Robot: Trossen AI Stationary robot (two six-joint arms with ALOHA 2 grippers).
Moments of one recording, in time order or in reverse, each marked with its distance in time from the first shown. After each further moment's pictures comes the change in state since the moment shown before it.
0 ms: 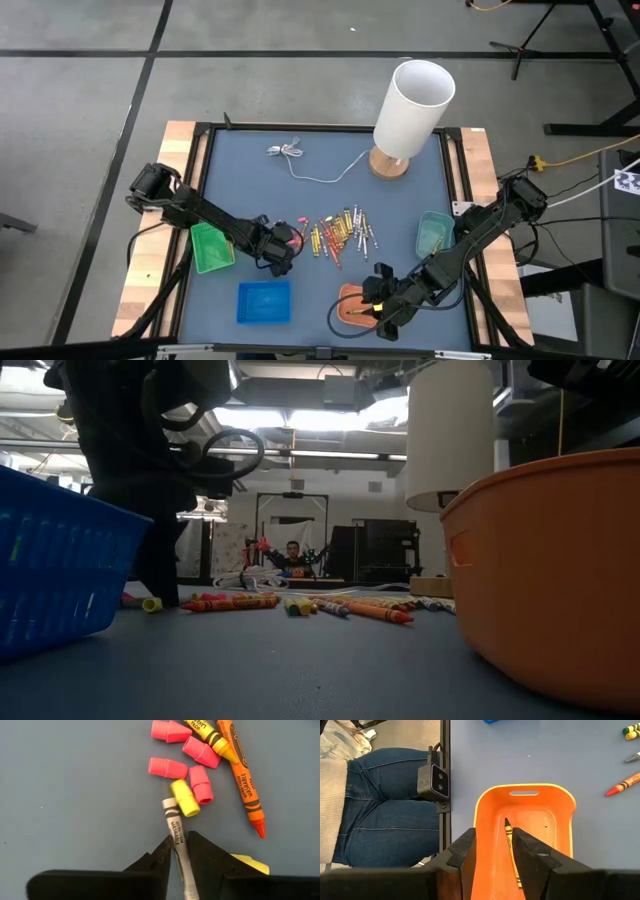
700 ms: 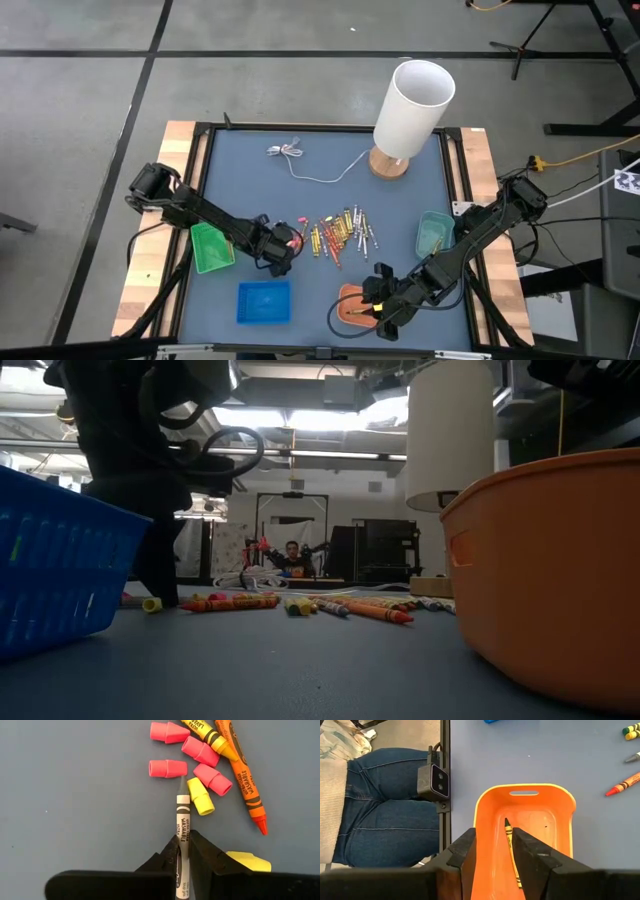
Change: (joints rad) left arm 0.000 -0.006 0.007 -0.017 -0.007 0.037; right arm 0.000 0.000 0.000 -0.001 0.000 0.000
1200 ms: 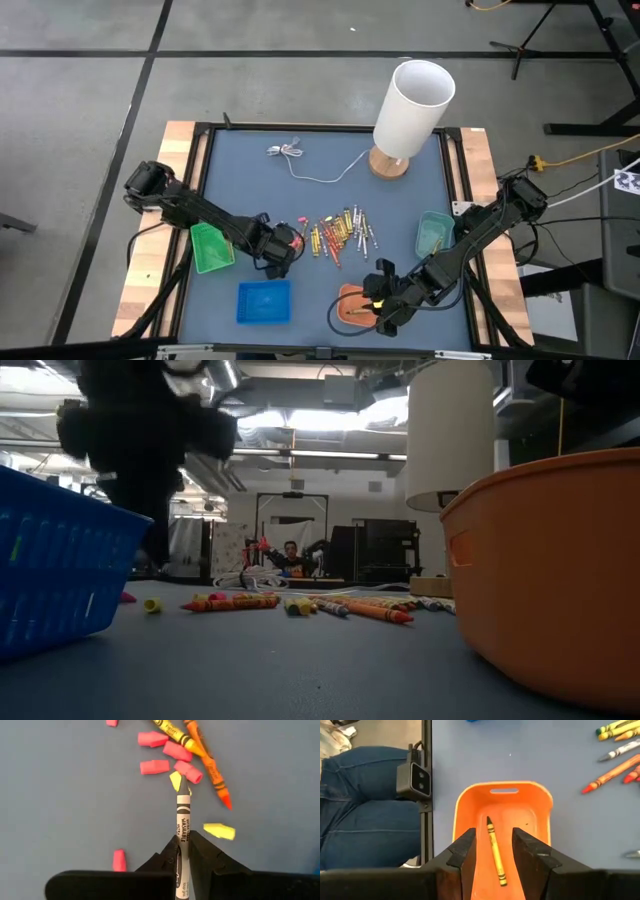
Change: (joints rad) left arm -0.020 -0.058 0.145 -0.186 0.054 0.079; right arm 0.000 0.000 0.000 -0.055 0.058 -0.001
